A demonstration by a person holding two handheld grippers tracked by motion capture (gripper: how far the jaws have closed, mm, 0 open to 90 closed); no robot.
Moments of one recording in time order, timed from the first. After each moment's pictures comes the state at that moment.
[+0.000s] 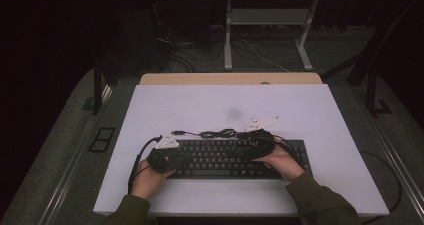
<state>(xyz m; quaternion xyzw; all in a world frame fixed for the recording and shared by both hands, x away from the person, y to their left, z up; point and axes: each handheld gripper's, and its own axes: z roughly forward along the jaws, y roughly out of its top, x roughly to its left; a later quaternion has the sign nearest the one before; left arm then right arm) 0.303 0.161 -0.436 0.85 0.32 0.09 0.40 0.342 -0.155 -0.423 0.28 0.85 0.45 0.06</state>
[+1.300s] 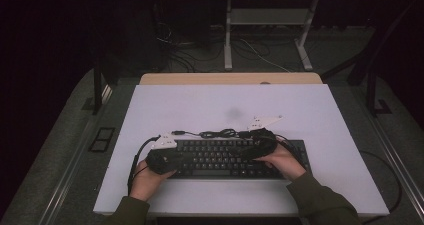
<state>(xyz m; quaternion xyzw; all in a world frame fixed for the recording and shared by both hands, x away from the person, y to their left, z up) 0.293 0.159 -0.421 0.84 0.30 0.07 0.44 0.342 -0.160 -0.420 0.29 0.84 0.46 0.06</state>
